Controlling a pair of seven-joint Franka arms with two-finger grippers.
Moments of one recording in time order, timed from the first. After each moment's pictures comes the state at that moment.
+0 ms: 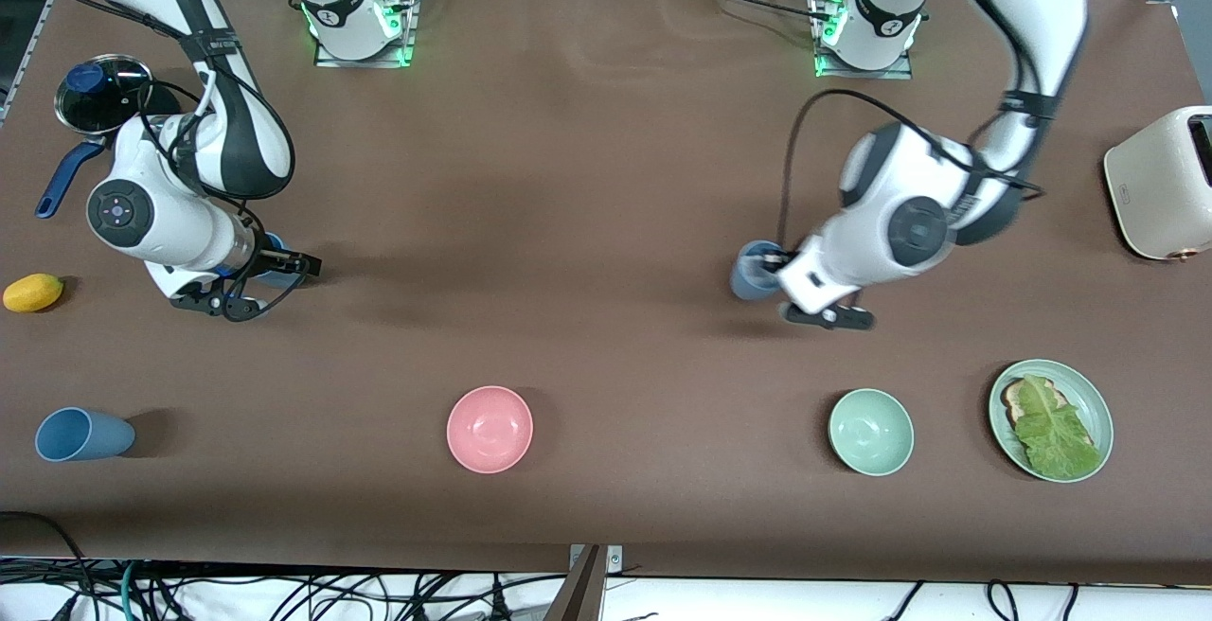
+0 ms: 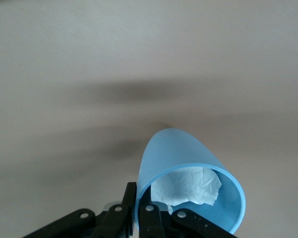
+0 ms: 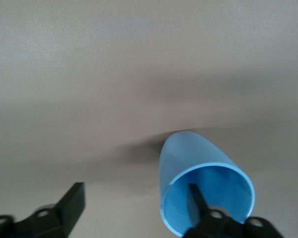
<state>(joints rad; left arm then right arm) -0.08 0.45 -0.36 -1.77 -0.05 2.02 -0.38 0.03 0.32 0.00 -2.04 -0.04 2.20 0.19</state>
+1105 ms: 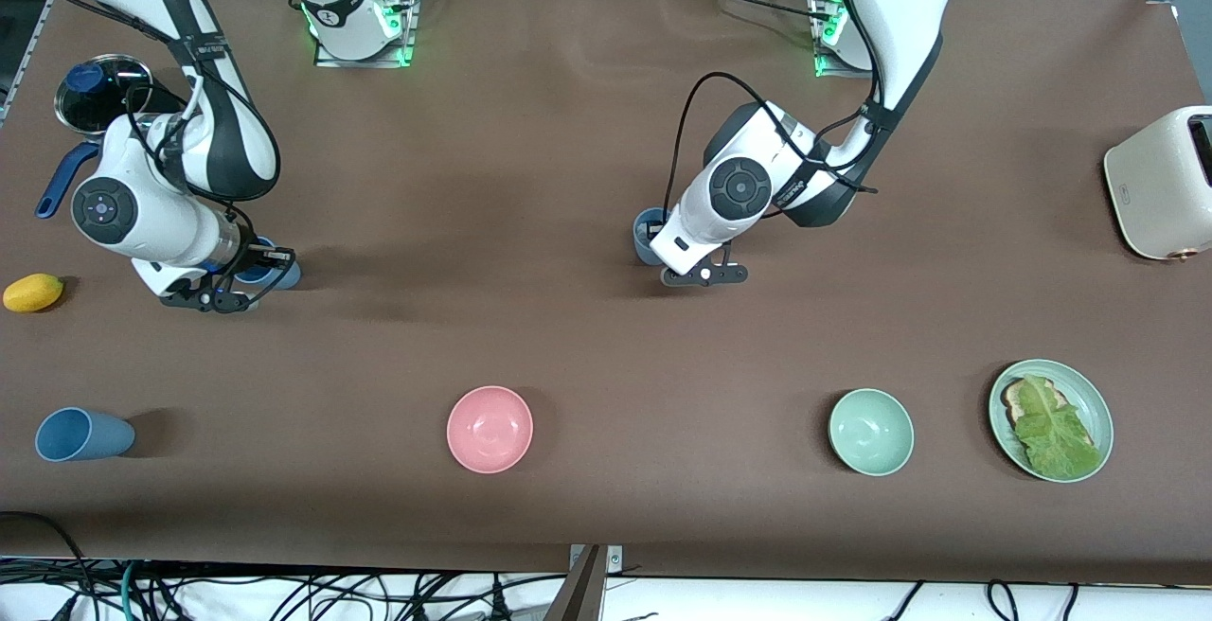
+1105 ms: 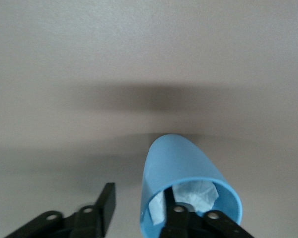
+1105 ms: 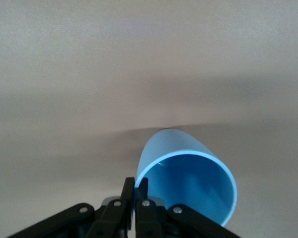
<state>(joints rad) -0.30 0.55 -0.35 -1.76 -0.05 2.14 -0.67 0.02 0.32 -0.05 -2.06 -0.04 2.21 0.07</state>
